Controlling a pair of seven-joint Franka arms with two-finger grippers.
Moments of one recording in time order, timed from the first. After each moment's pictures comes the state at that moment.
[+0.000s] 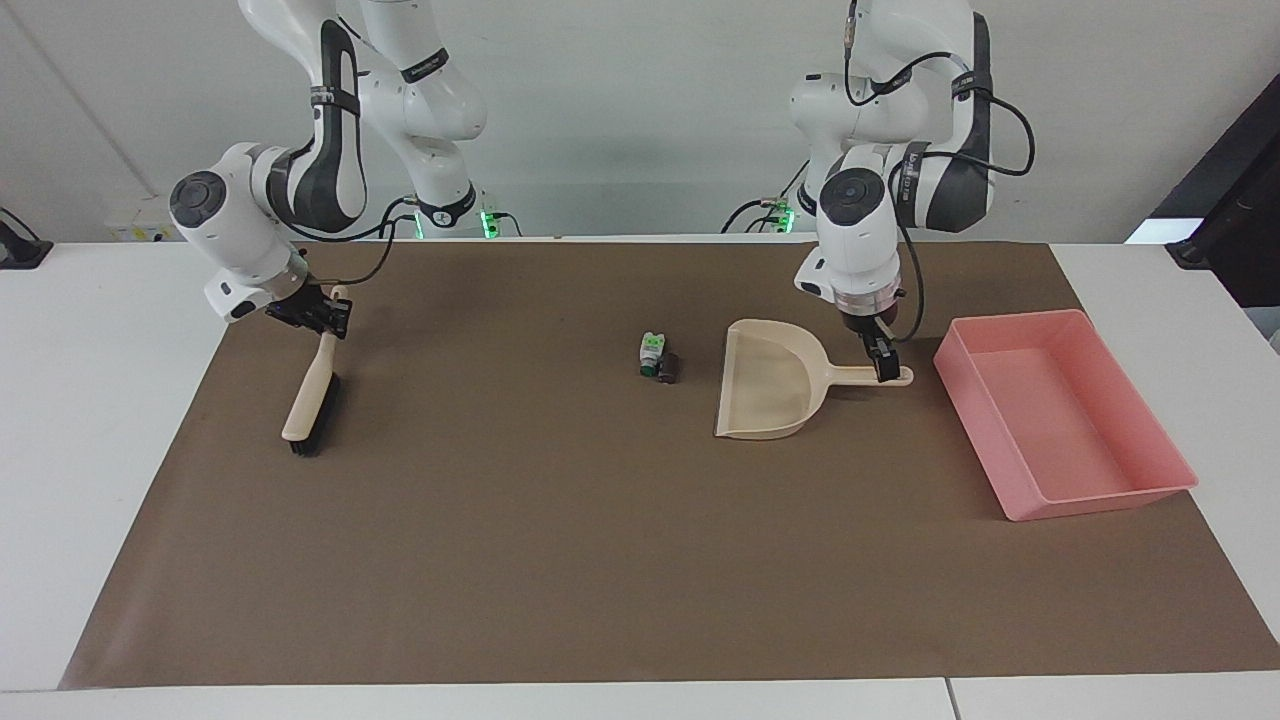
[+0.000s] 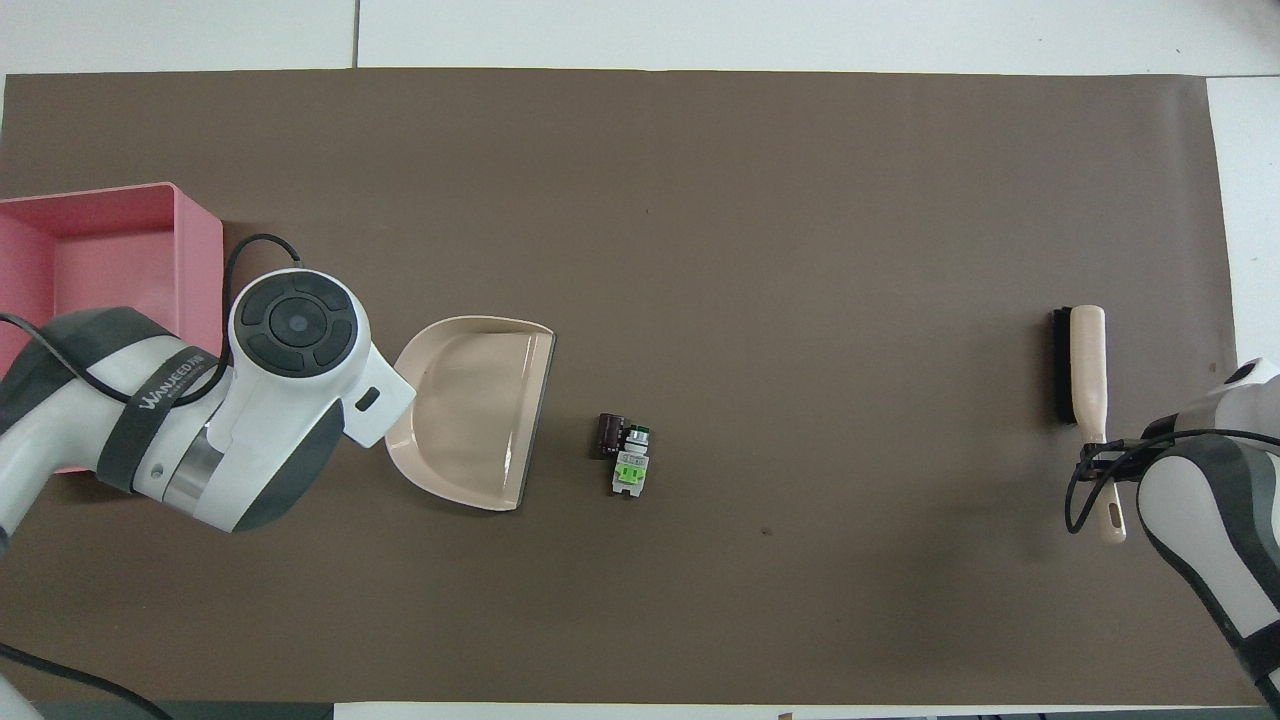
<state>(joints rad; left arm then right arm) -0.35 0.01 -0.04 -2.15 0.45 2.01 0.94 -0.25 -0.13 -0.03 -2.43 -0.02 2.10 -0.17</state>
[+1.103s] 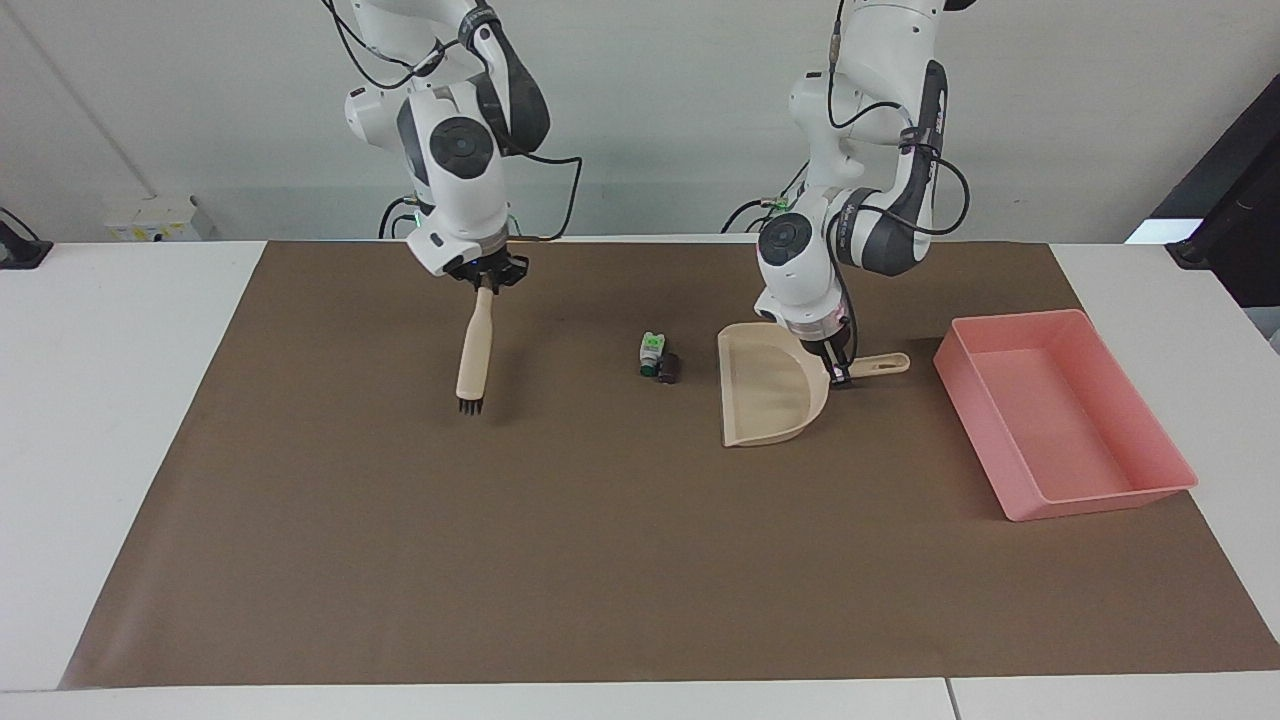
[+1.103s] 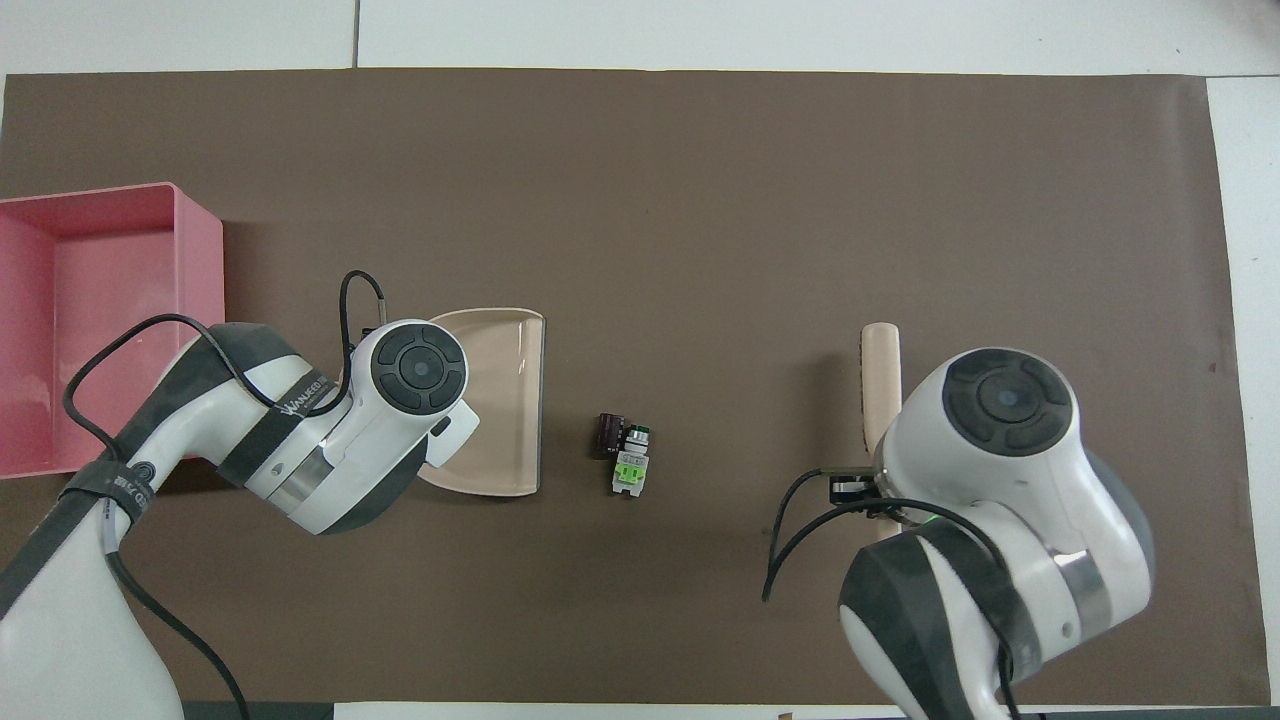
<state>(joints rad) -0.43 0.11 -0.04 -2.19 0.51 2.07 0.82 0.46 -0.18 -0.01 -2.28 0.01 1.81 0.57</state>
